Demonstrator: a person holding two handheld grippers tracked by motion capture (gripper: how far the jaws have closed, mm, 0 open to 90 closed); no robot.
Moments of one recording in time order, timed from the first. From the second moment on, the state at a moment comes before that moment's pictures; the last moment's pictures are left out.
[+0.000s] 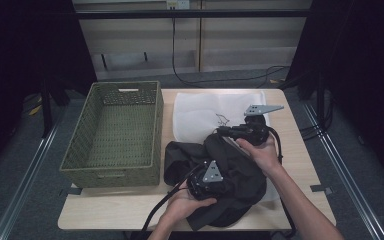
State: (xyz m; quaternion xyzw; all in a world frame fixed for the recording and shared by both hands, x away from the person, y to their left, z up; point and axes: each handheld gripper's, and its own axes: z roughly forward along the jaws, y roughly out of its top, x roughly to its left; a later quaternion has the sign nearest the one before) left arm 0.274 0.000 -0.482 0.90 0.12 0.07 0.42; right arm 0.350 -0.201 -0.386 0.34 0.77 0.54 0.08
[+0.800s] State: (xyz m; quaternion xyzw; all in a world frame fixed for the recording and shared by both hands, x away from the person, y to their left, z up) left arm 0.311 0.016 -0.460 0.84 0.26 0.12 0.47; right arm 0.345 -0.204 -0.379 0.34 0.77 0.53 0.09
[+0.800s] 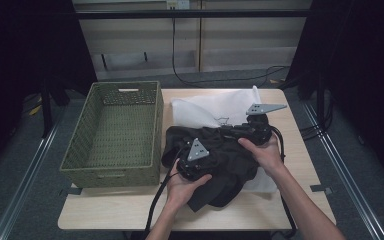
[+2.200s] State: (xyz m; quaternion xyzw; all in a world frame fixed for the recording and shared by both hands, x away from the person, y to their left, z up) left arm 0.323 0.011 -0.465 0.85 0.22 0.09 0.47; right arm 0.347 -0.204 -0.393 0.35 0.78 0.51 0.07
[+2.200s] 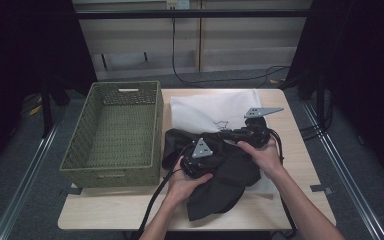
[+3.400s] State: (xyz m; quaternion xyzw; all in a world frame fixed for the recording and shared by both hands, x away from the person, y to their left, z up) left arm 0.330 0.034 -0.414 0.81 0.22 0.11 0.53; right arm 0.310 -0.236 -0.402 0.39 0.77 0.51 0.07
